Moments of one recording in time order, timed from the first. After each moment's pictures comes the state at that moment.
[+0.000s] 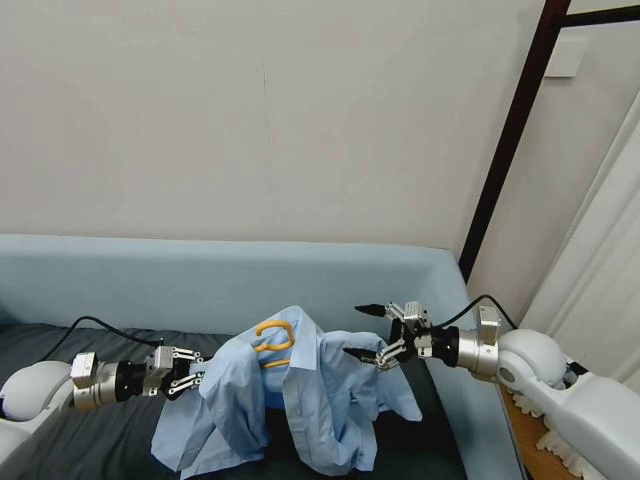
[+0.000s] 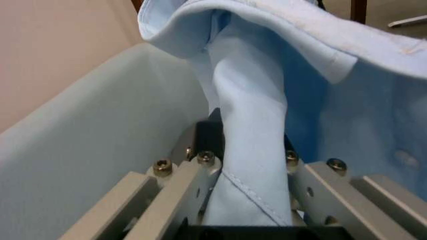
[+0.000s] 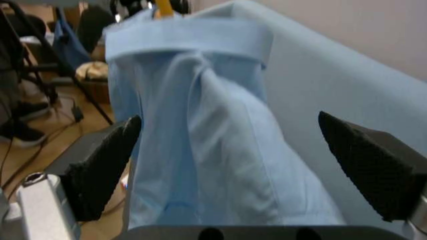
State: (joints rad) left arm 1.01 -0.58 -0.38 -1.57 -0.68 -0.31 1.13; right arm -0.58 0.64 -0.11 1.75 0.80 -0.13 -0.83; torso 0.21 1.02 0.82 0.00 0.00
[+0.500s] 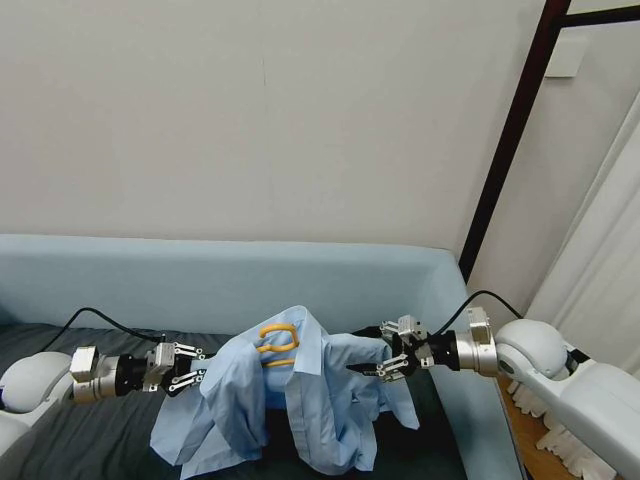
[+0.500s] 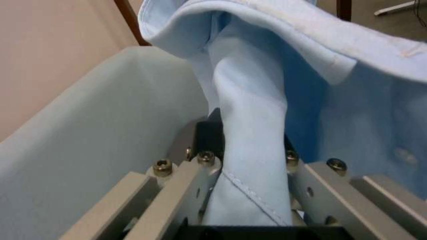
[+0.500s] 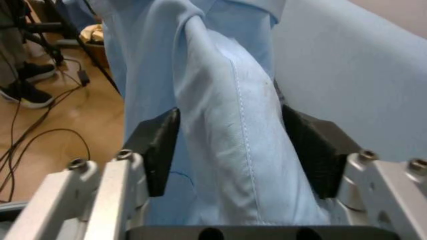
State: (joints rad) left arm 0.99 -0.56 -0.38 -1.60 -0.66 -0.31 1.15; right arm -0.51 0.64 -0.18 1.73 0.71 -0.18 -0.87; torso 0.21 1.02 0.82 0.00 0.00
